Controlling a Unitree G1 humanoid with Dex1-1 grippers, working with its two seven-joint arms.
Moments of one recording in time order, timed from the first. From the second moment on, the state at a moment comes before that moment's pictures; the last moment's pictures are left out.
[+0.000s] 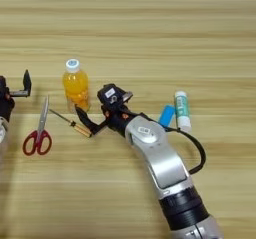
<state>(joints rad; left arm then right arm) -0.30 0.14 0.14 0.49 -0.01 -0.32 0.04 -0.23 -0.12 0.29 -0.10 0.05 0.38 0.38</state>
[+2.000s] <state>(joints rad) -0.28 0.13 0.12 0.48 0.00 -0.32 0.06 -0.51 0.02 0.26 0.47 0.04 0.04 0.47</state>
